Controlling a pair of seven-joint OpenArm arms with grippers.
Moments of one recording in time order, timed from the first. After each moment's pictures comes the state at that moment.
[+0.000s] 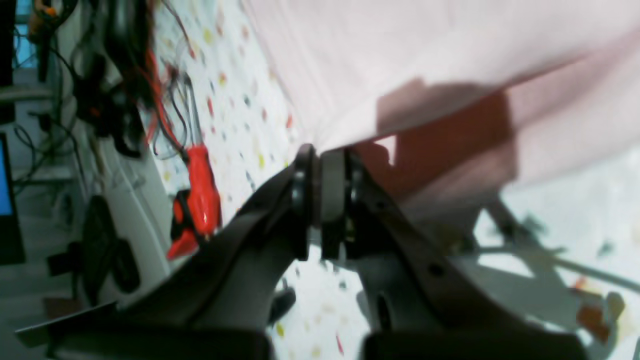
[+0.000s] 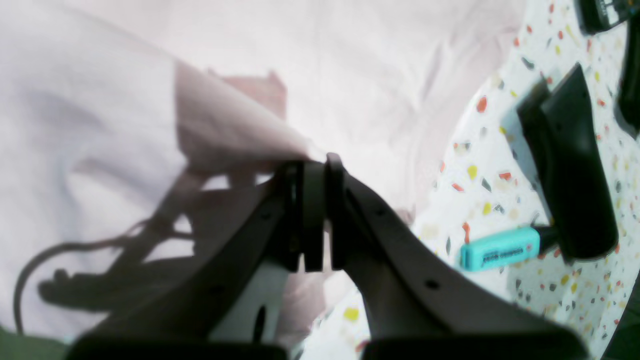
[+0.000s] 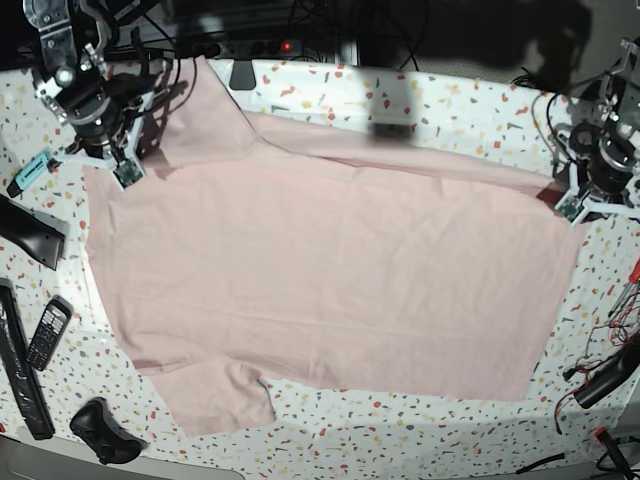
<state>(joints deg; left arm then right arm) 10.4 -41.8 11.1 88.1 9.9 -10.2 21.3 -26.7 32.1 4.3 110.2 0.6 14.8 -41.2</state>
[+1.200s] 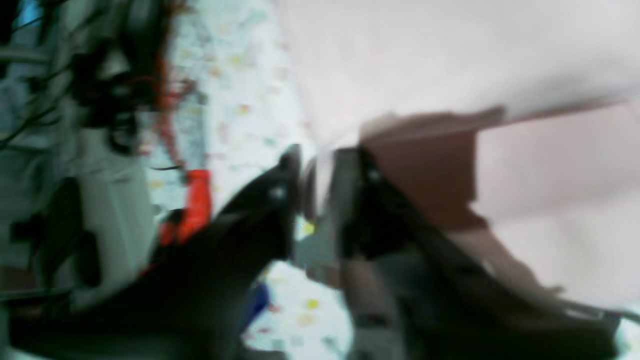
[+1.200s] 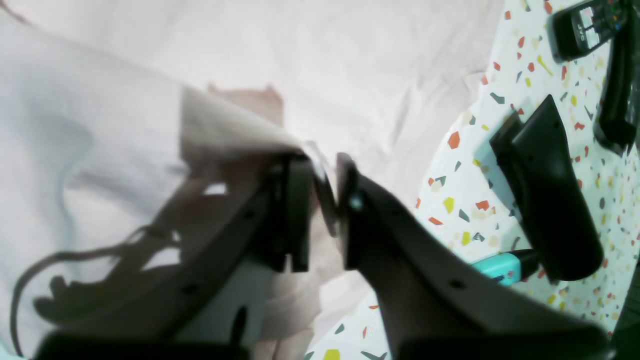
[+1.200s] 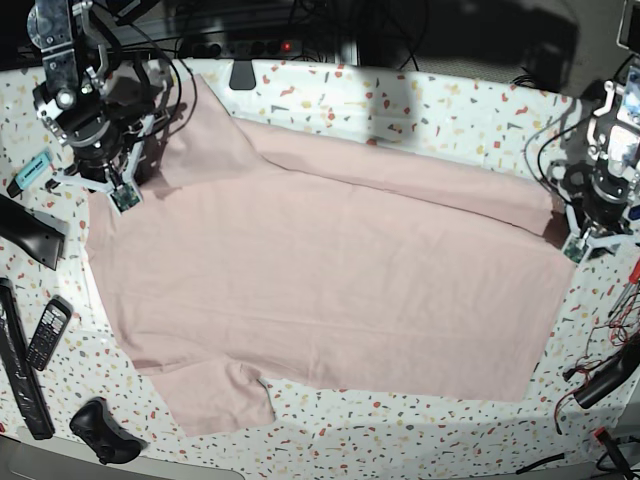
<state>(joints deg) 0.7 -36.3 11.1 77.7 7.5 -1.9 18.6 -21.8 31.1 4.3 108.0 -0.3 14.1 -40.2</state>
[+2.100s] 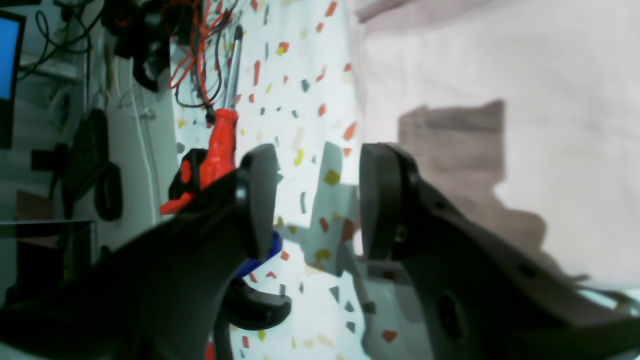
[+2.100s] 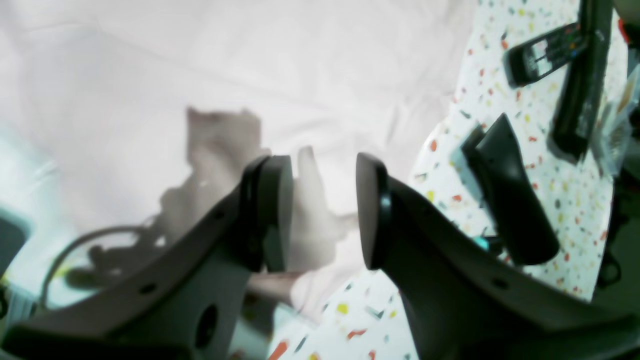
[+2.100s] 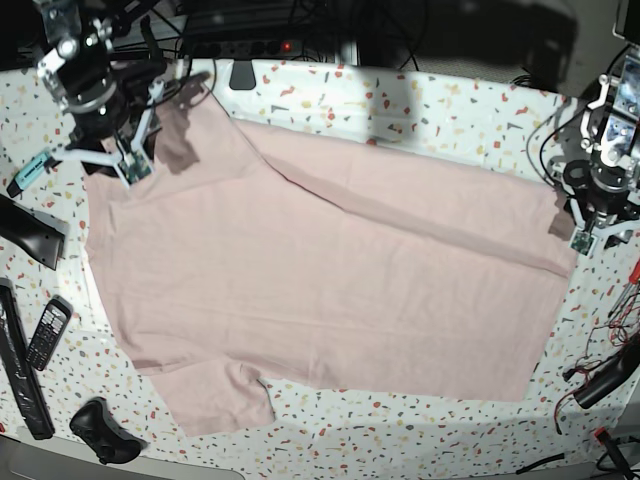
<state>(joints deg) 3.9 -35.8 11.1 81.0 7.6 3.6 24.4 -33.6 31.3 4.4 125.4 -2.6 12.3 -43.9</state>
